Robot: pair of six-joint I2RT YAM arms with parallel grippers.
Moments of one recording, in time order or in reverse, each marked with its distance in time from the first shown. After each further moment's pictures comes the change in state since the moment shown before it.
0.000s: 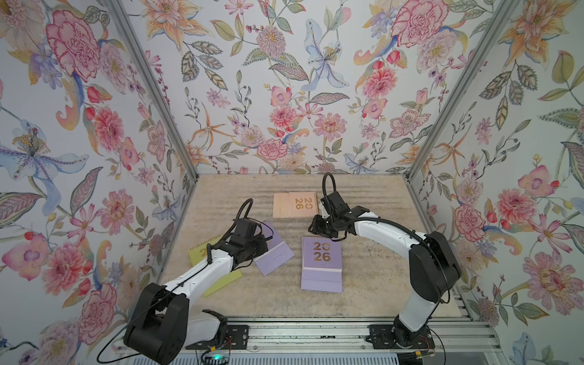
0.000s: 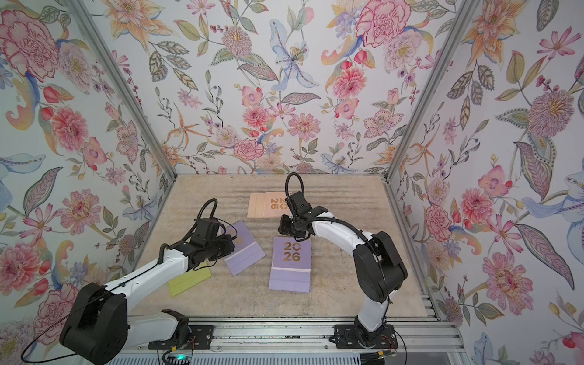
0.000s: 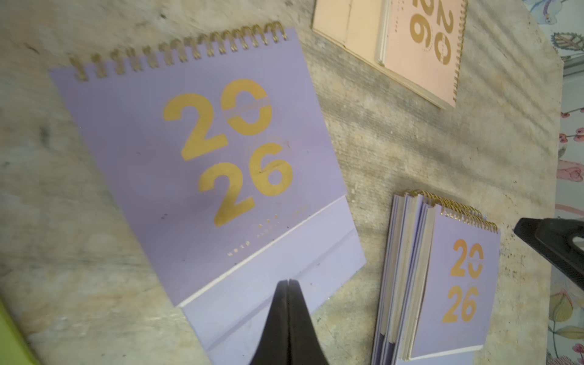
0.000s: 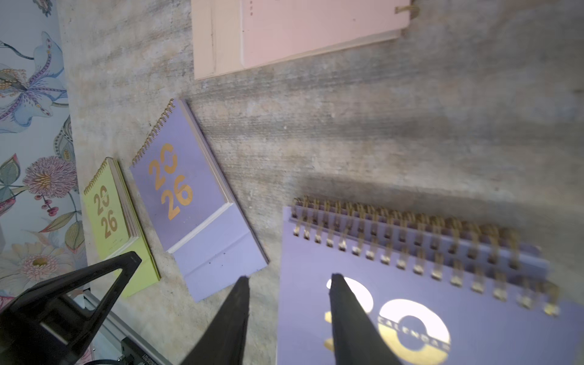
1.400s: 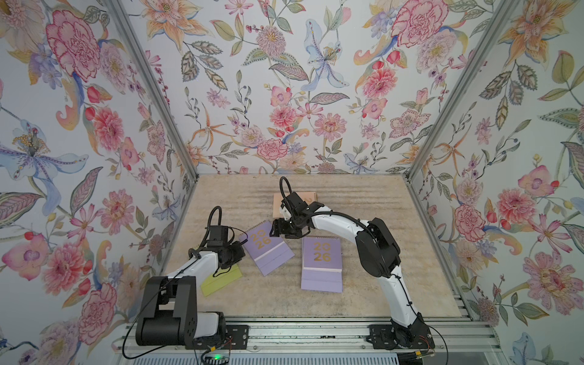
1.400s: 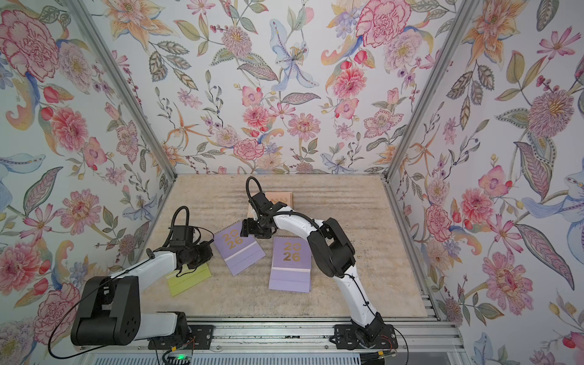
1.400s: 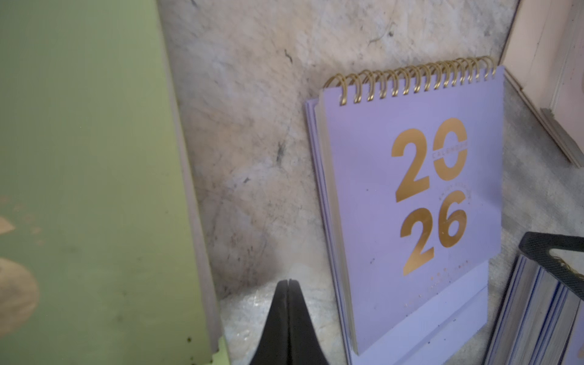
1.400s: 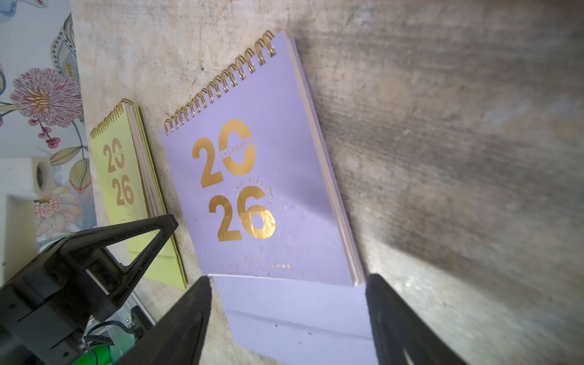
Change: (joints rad) left arm 0.333 0.099 -0.122 0.072 0.114 0.161; right arm 0.145 0.450 0.475 -0.081 -0.154 -0.066
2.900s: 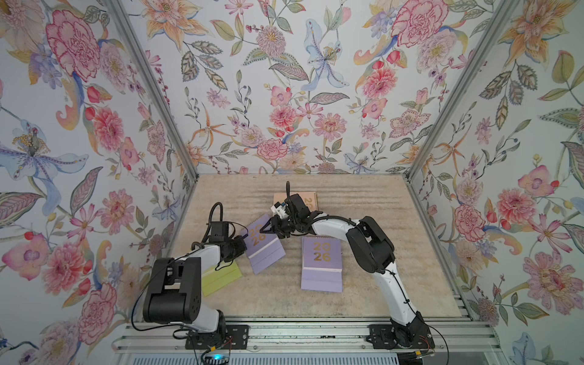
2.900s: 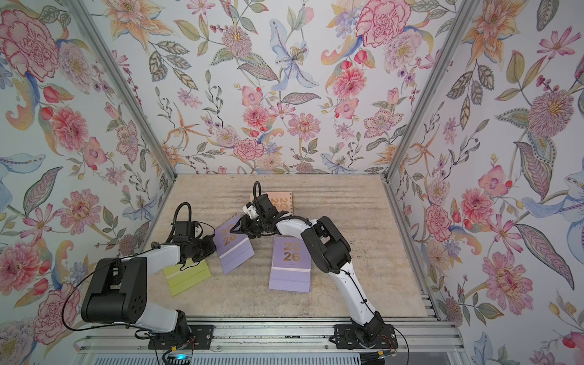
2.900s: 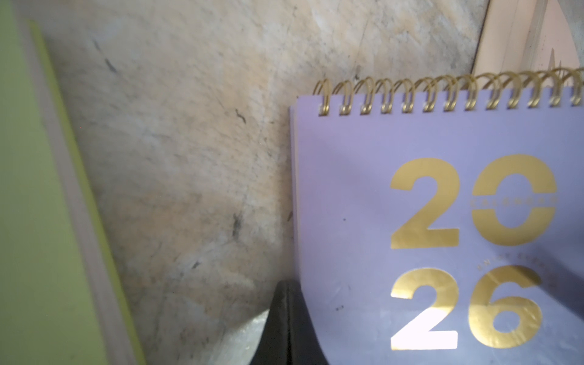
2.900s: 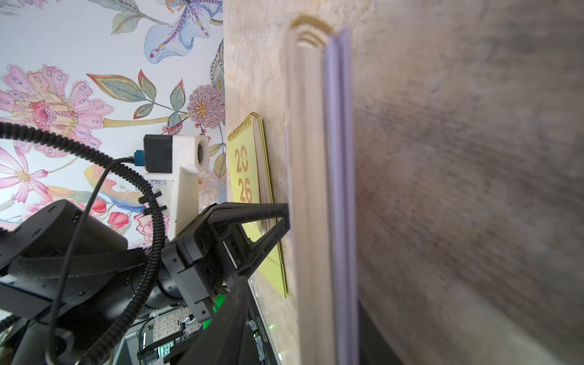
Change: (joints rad) left arm 0.008 0.143 0.048 0.141 0.077 0.008; right arm -0.028 0.076 -0.128 0.570 -0.377 0.304
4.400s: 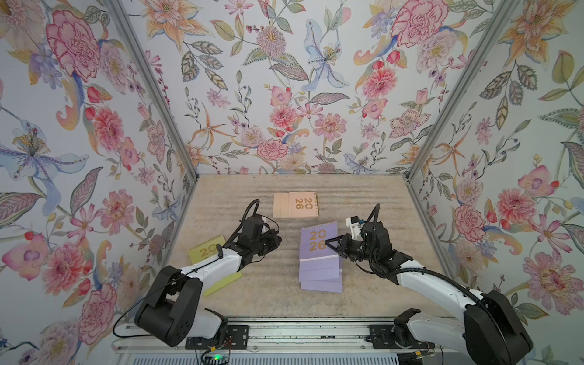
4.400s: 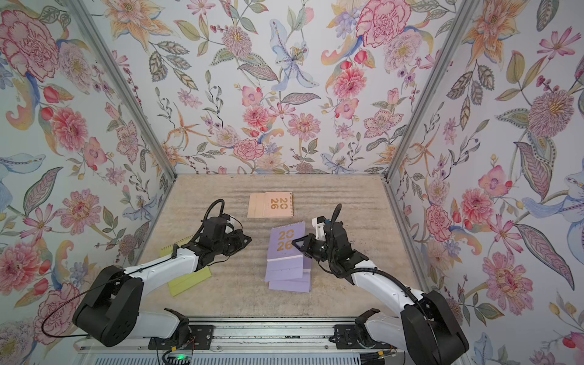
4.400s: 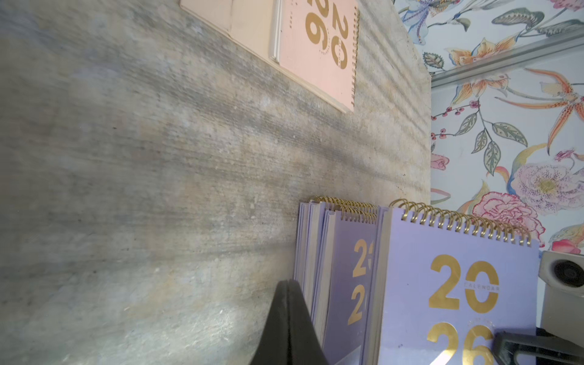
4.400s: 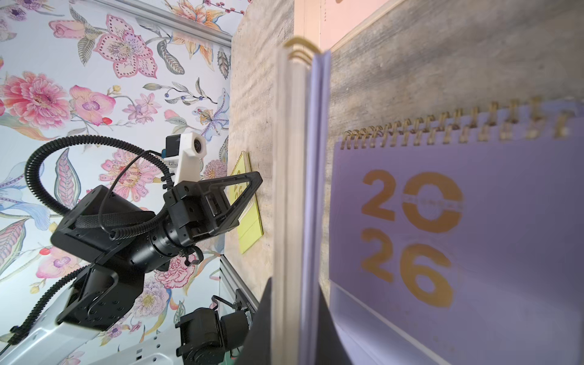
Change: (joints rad) left arm -0.466 -0.087 0.043 0.196 -0.008 -0.365; right arm -0.265 -1.182 -1.172 0.160 0.251 0.065
